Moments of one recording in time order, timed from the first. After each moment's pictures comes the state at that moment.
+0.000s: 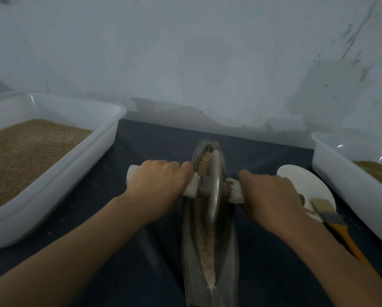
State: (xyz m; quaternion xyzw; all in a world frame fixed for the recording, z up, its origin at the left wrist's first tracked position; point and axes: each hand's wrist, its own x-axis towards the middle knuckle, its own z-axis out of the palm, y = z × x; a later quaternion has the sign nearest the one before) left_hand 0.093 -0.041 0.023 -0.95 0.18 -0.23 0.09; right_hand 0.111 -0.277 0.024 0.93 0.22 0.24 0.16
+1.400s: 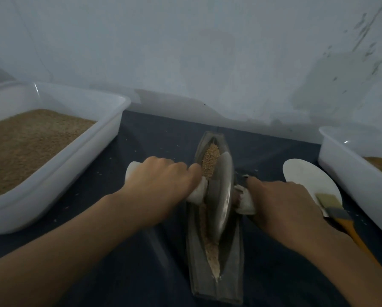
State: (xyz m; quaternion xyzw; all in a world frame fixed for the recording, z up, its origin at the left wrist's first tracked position) left_hand 0.073 -0.036 0.020 -0.94 0.23 -0.23 0.13; right_hand 0.080 -0.284 0.027 0.94 0.25 0.19 0.16
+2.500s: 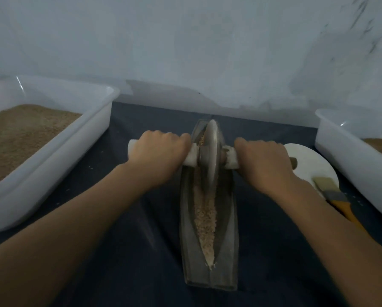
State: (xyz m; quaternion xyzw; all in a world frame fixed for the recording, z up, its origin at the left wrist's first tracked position) left_hand 0.123 -0.043 0.022 -0.94 0.16 -0.25 0.13; right_hand 0.141 -0.269 0.026 0.94 0.19 0.24 0.15
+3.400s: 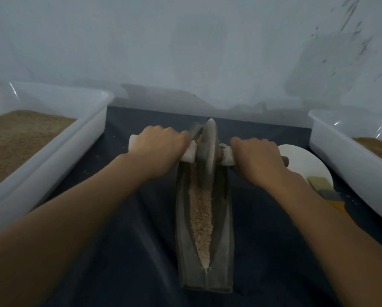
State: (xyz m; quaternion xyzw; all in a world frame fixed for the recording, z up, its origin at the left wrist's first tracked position) left_hand 0.148 -0.041 0.026 -0.94 0.19 -0.25 0.14; right_hand 0.158 -0.270 0.027 0.96 0.19 0.18 0.12
